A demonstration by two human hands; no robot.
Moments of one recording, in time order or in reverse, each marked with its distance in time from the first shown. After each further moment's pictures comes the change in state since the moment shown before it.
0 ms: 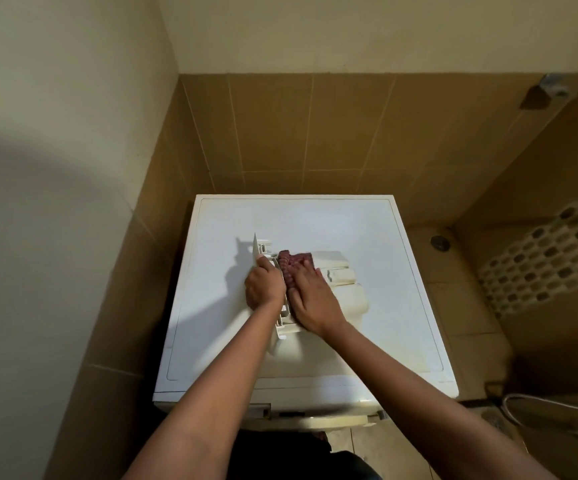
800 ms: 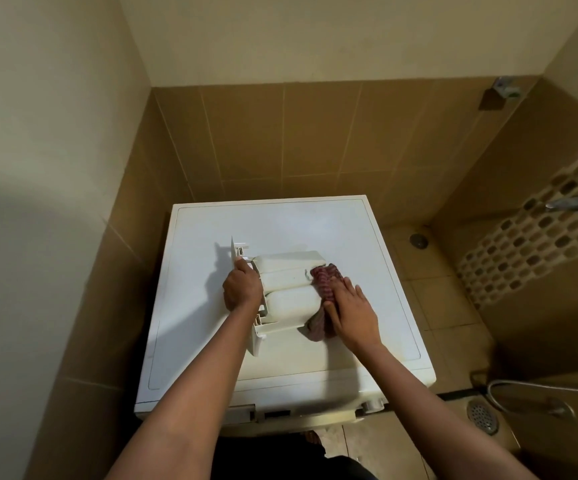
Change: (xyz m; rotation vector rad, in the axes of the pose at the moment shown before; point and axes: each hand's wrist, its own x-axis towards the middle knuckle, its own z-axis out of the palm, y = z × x) left_hand -0.003 -0.002 0.001 0.010 0.003 0.033; right_hand -0.074 0.075 -0.033 -0.262 0.094 0.226
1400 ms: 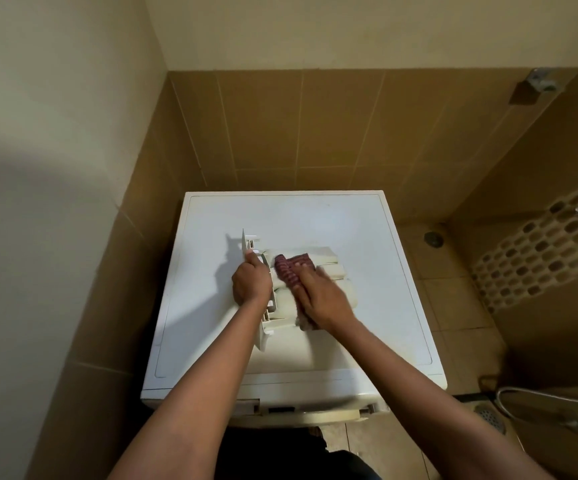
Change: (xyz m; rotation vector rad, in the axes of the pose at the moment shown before) left_hand 0.003 -0.003 0.003 -0.007 0.032 0.023; right_hand 0.044 -0.058 0.010 0.207 -0.080 -0.259
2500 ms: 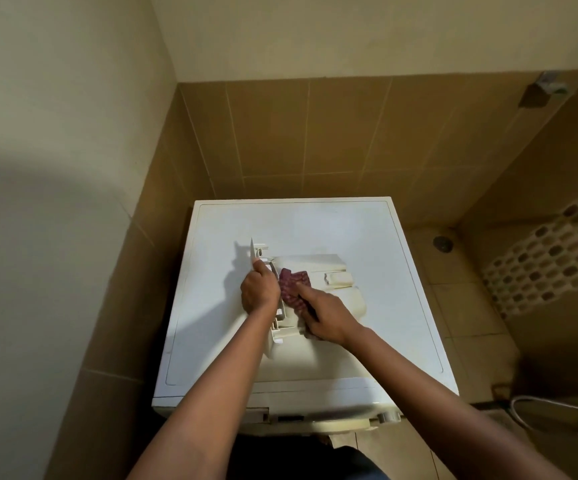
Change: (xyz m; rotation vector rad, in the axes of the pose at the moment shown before) left_hand 0.005 -0.001 0.003 -0.024 -0.030 -0.057; right_hand -0.006 -0.022 -0.019 0.196 -0.181 -0.018
